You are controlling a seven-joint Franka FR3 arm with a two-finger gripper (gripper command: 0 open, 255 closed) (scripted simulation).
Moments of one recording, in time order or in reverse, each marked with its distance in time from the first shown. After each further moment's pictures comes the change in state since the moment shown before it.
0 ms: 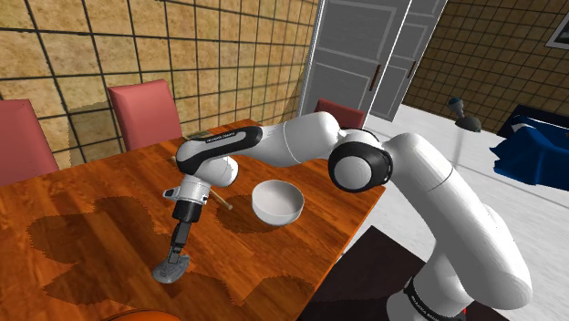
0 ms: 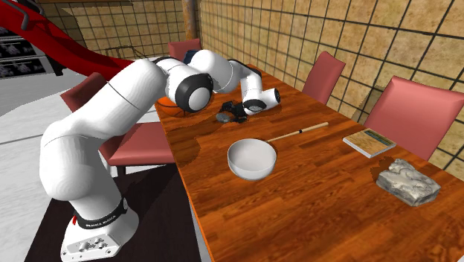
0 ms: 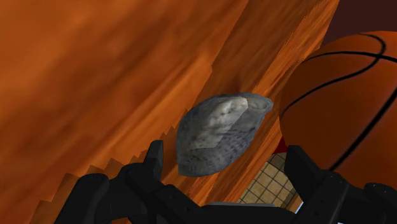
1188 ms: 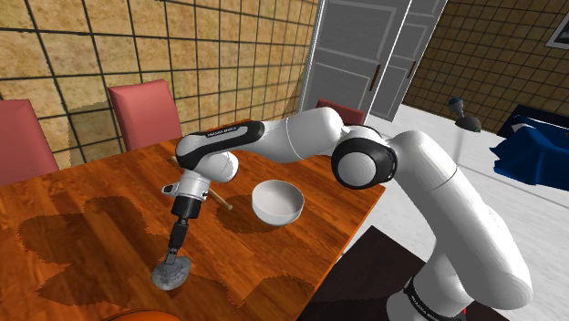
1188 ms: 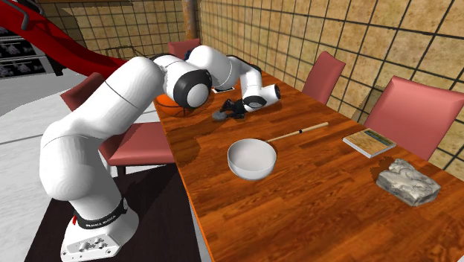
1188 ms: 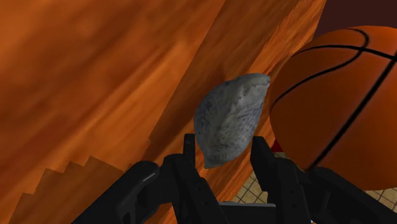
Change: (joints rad) arm 0.000 -0.035 0.001 -0.016 0.002 -0.012 0.015
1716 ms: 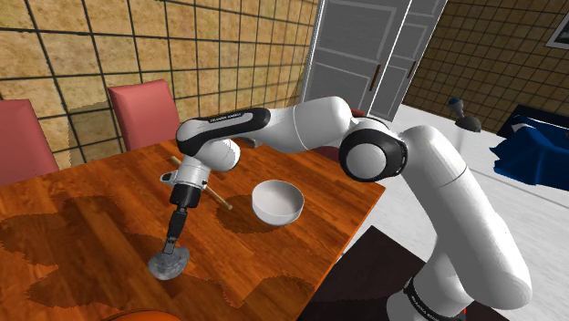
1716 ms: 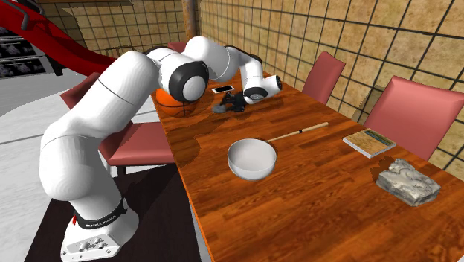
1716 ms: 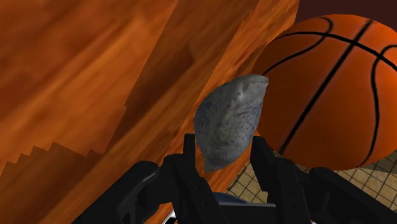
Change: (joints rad) arm -0.007 -0.073 0.002 -0.020 0.000 -0.037 0.039
